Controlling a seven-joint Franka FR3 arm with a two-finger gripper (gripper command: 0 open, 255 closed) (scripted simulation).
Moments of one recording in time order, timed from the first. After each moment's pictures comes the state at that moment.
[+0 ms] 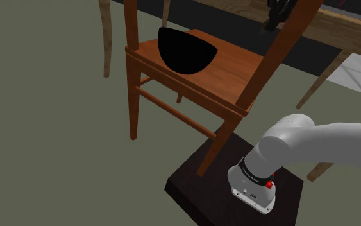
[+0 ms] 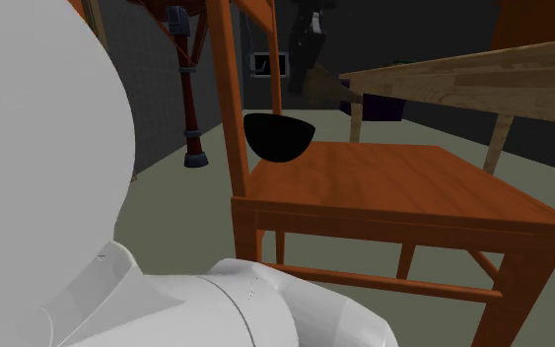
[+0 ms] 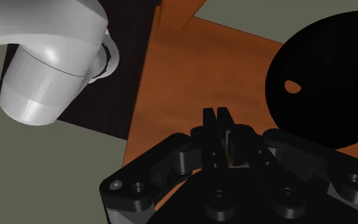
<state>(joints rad) -0.19 -0.87 0.04 -1.91 0.25 1.11 1.08</state>
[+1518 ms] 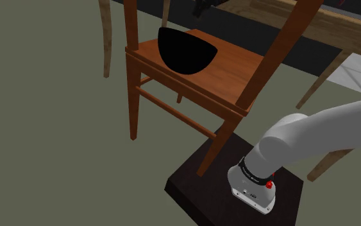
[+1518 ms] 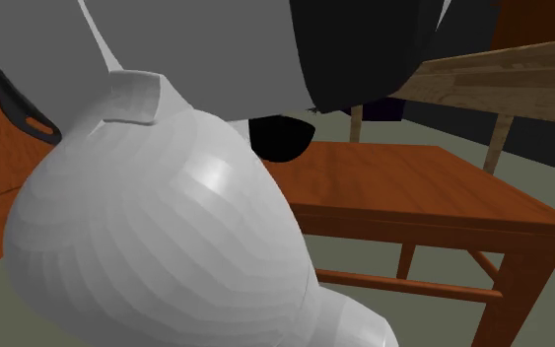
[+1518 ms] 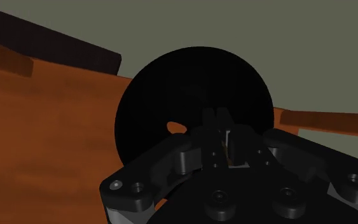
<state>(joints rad) -0.18 -0.53 0.16 -1.83 0.48 1.42 1.23</state>
